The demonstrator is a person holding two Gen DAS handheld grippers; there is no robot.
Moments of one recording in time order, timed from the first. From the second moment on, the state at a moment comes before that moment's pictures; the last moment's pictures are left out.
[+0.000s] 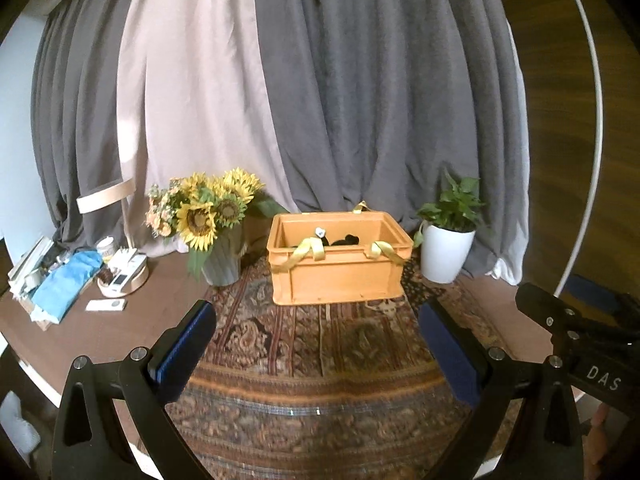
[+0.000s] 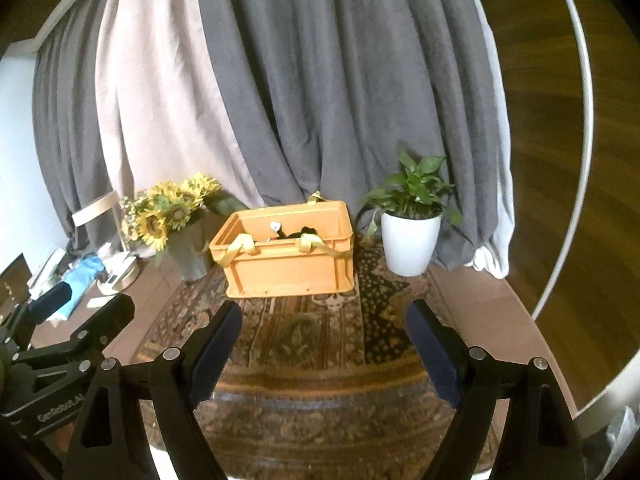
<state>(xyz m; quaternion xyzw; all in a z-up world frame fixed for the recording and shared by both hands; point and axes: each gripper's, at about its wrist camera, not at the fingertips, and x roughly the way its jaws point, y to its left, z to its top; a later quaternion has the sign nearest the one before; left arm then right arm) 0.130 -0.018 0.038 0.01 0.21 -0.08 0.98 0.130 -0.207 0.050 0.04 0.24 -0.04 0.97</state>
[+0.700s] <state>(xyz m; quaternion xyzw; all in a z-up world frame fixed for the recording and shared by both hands) 0.037 -0.010 0.045 0.01 0.17 -0.09 0.98 0.028 -0.195 0.052 0.05 0.22 -0.04 0.97</state>
